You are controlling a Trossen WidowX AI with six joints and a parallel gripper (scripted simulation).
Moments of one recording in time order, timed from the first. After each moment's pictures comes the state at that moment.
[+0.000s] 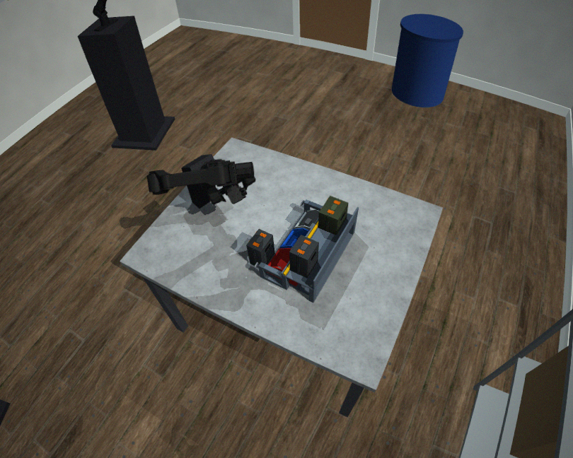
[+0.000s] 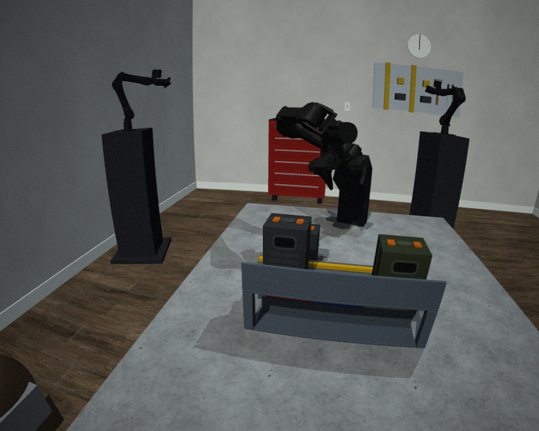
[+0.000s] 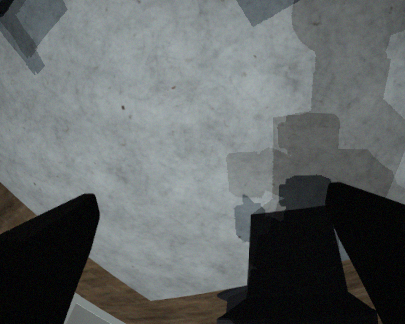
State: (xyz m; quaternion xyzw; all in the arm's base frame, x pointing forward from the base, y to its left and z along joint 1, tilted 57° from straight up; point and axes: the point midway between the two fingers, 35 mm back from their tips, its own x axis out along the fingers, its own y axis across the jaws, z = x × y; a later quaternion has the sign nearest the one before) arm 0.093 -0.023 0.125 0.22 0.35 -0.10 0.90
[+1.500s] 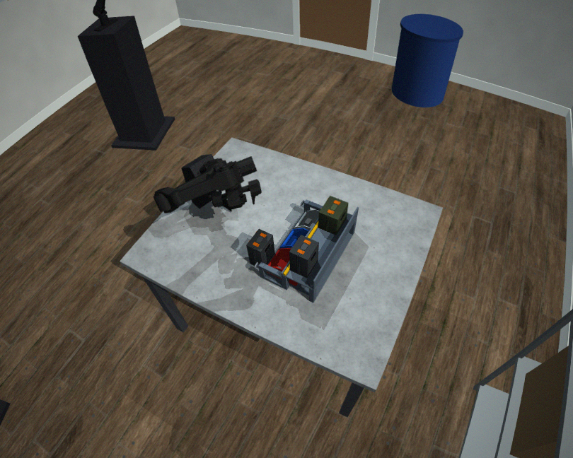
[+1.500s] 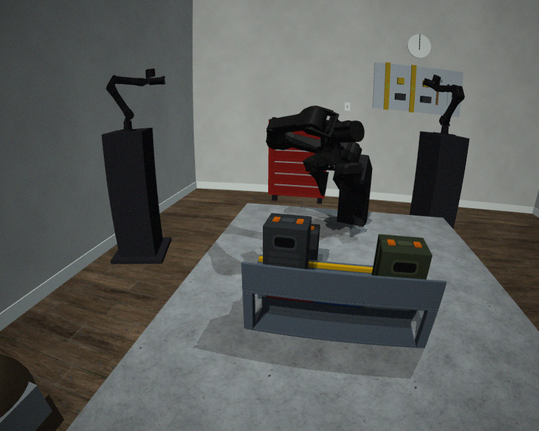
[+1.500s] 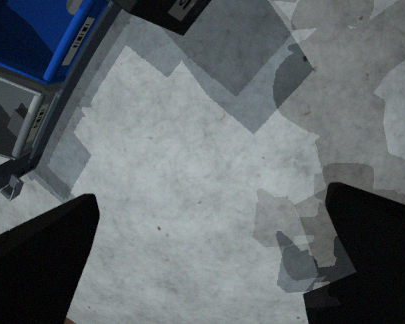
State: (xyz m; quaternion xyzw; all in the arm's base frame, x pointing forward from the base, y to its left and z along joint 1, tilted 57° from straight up) arm 0.122 -0.047 0.164 0.33 0.19 -0.18 0.91
